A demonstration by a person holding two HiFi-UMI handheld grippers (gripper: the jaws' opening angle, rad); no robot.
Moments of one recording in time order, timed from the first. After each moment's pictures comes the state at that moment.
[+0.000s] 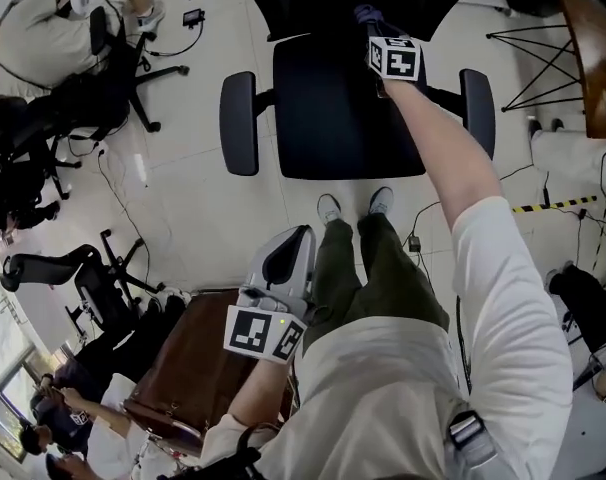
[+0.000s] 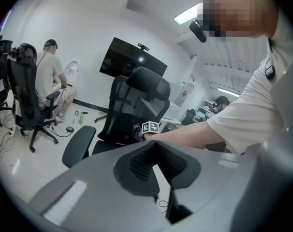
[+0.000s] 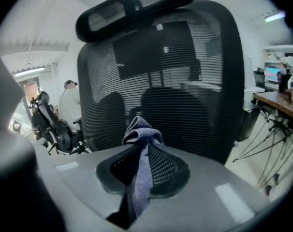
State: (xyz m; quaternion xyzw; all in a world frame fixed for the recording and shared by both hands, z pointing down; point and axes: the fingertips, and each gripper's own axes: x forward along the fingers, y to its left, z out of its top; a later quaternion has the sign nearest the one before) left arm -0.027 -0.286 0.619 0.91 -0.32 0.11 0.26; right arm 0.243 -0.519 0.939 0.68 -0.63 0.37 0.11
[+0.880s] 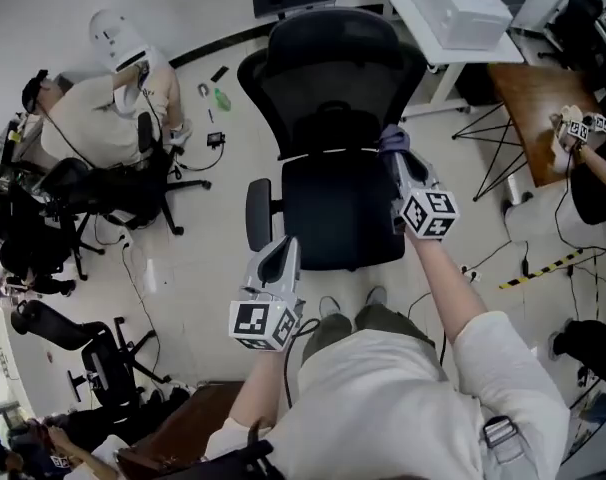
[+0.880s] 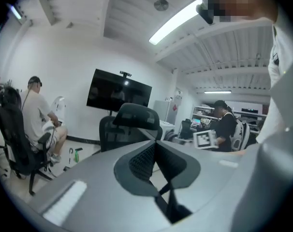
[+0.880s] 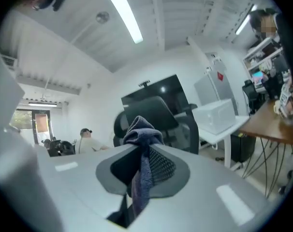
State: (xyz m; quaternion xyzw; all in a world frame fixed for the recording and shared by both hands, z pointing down) left arm -0.102 -0.136 0.472 0.94 -0.32 0.01 0.10; right arm 0.179 -0.184 0.583 0.71 -0.68 0.15 -0.13
